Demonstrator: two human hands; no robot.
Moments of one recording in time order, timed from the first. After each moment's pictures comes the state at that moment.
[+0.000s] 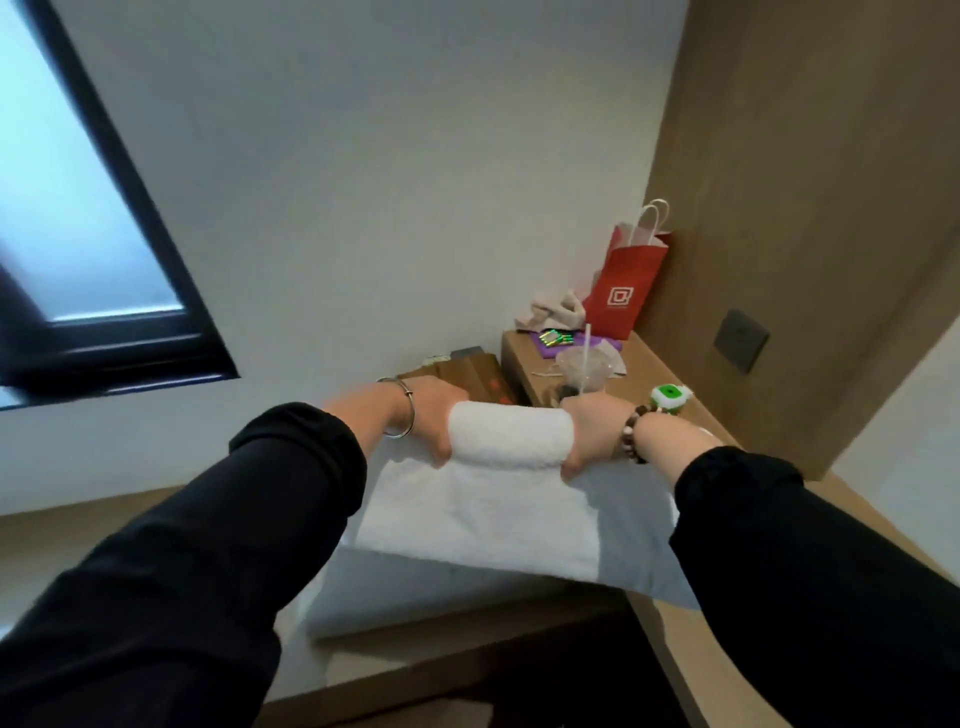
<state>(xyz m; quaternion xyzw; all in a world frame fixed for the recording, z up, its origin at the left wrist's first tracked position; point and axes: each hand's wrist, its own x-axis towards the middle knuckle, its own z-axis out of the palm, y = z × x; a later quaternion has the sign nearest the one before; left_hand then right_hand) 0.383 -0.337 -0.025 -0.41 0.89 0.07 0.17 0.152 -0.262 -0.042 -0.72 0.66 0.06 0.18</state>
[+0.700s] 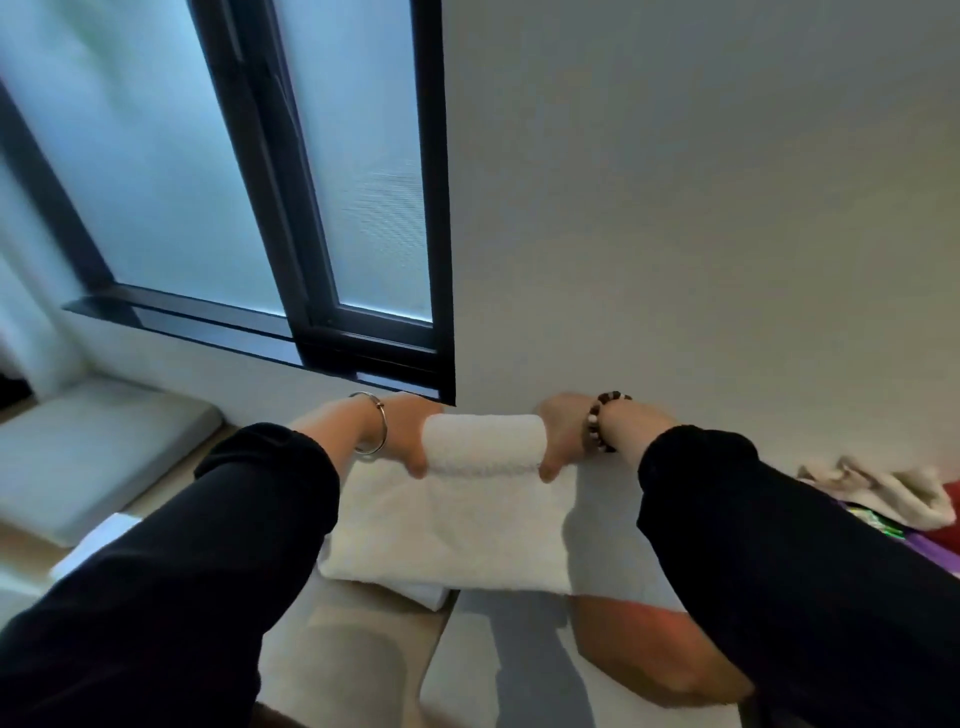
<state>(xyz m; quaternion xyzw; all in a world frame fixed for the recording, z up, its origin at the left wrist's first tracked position) 0.683 -0.480 0.001 -0.64 0.74 0.20 0.06 0.452 -0.552 0.002 -0.87 0.45 0.14 0.17</state>
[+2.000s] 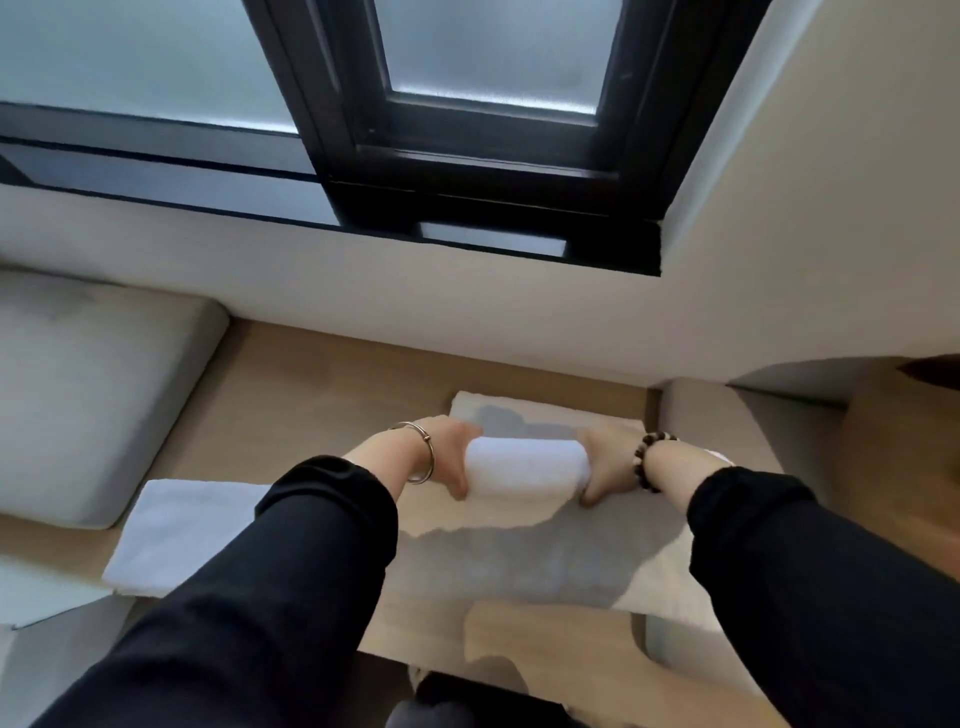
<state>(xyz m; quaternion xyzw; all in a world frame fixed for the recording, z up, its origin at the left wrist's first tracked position) 1.040 -0.606 -0.308 -0.58 0.69 0.37 0.20 0.798 -0.637 -0.322 -0.77 0.47 0.26 0.34</state>
